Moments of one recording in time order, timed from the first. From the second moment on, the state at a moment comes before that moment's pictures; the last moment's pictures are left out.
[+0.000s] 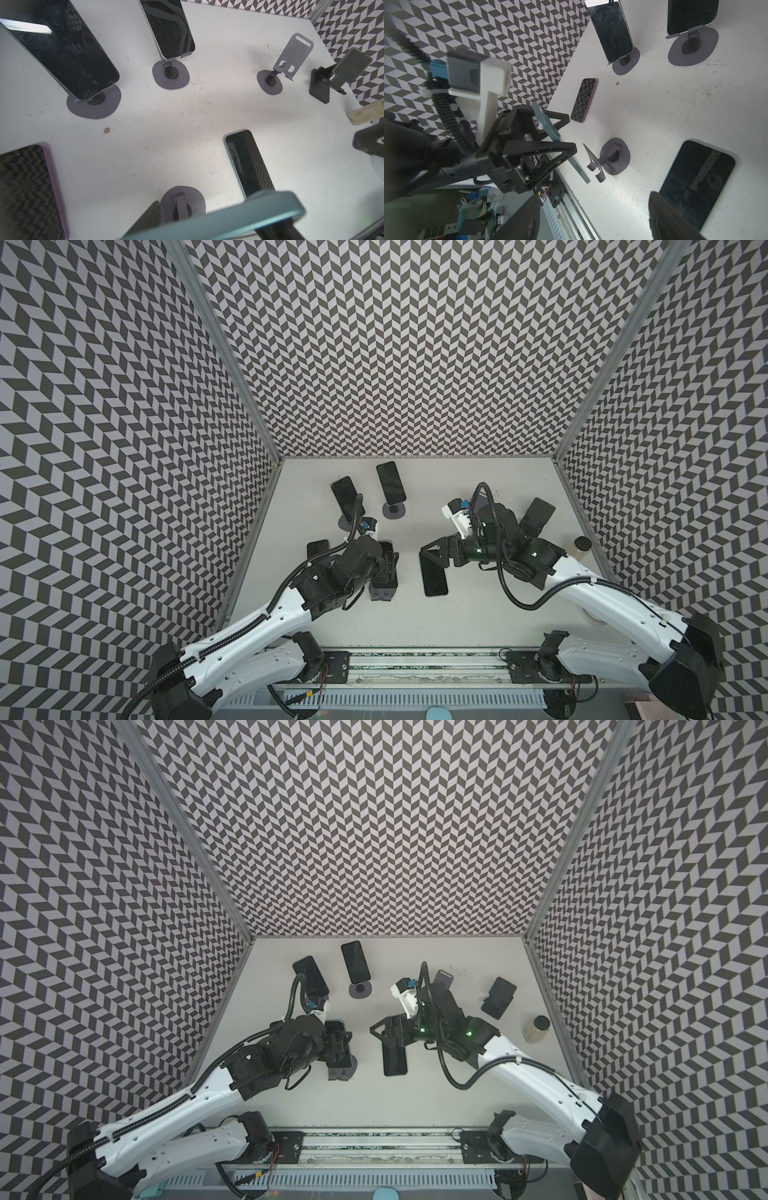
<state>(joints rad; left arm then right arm) -0.87 0.93 0.78 -0.55 -0.28 -0.58 0.74 1.16 0.93 -0.33 -0.43 0.56</state>
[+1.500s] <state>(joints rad) -0.61 0.97 0.87 -0.58 -0.23 -0.41 0.74 1.19 0.95 -0.31 -0.45 0.55</state>
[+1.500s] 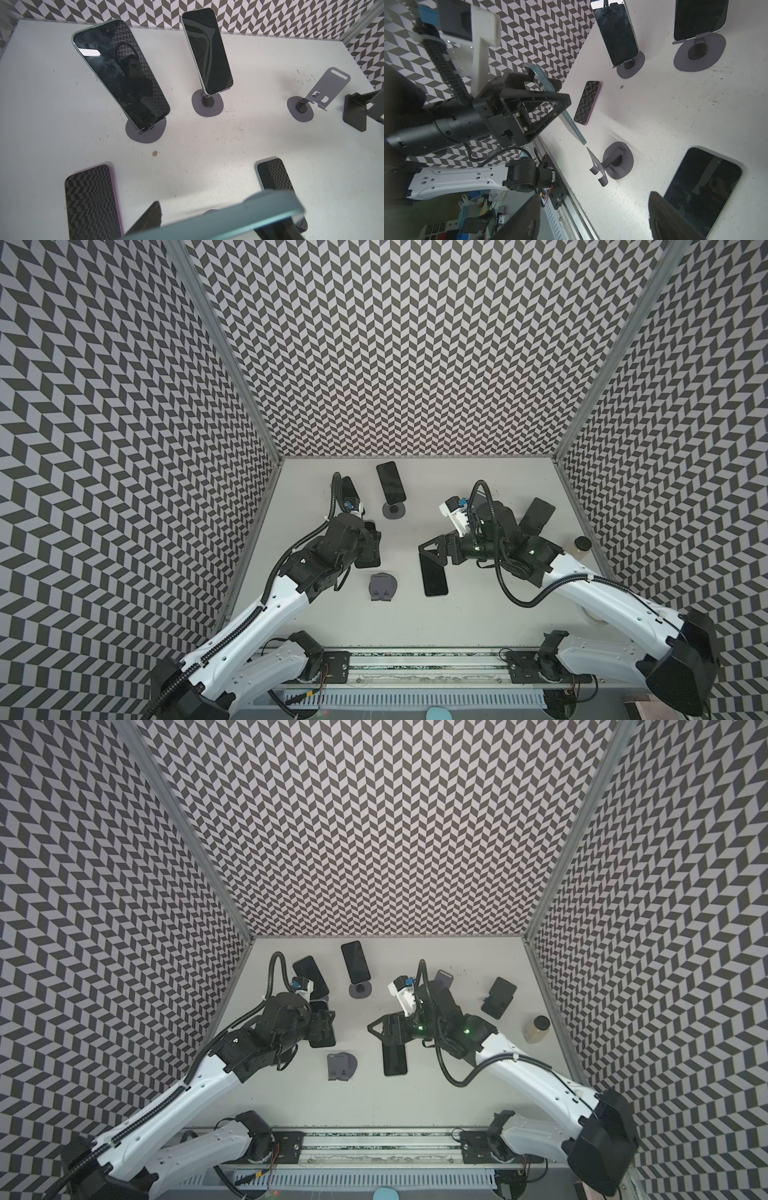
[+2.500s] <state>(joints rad) -0.41 1.01 0.69 -0.47 -0.09 -0.33 0.74 1.19 0.96 -0.33 -0.44 0.54</state>
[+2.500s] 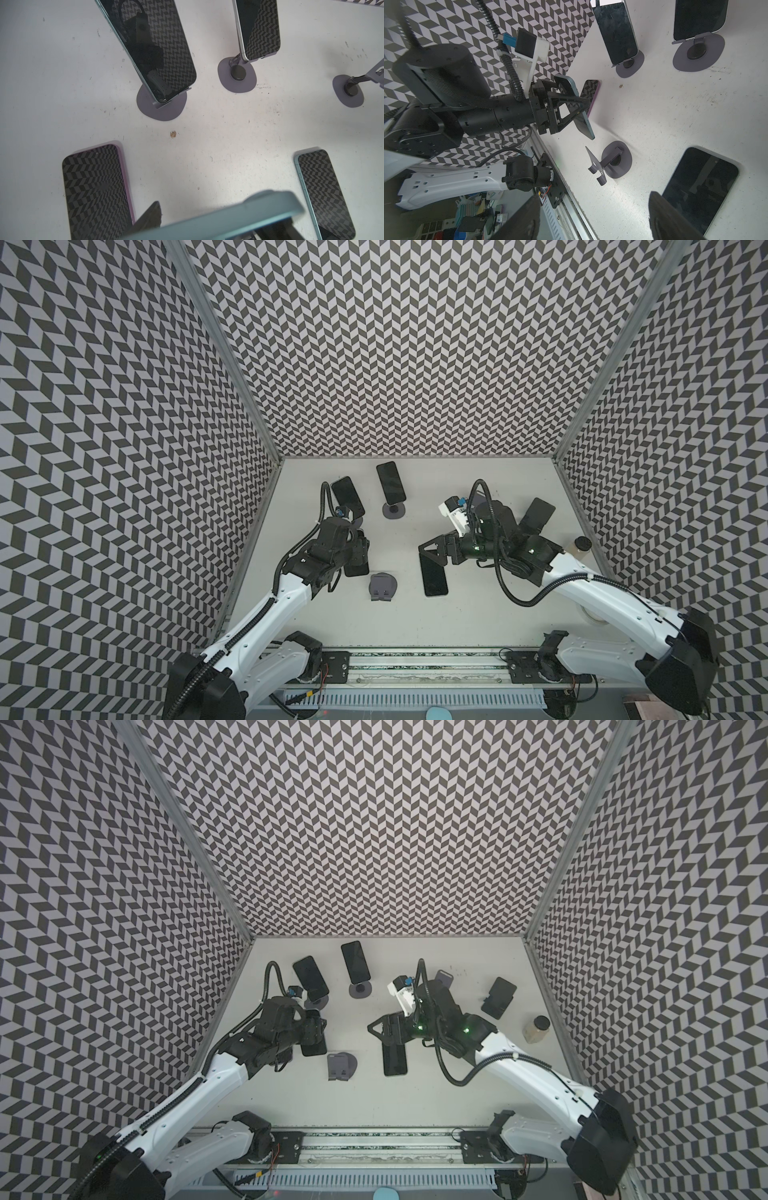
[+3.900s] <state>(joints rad) -0.34 1.19 0.63 -0.40 0.03 -0.30 0.74 1.19 0.96 -0.34 -0.44 0.52</state>
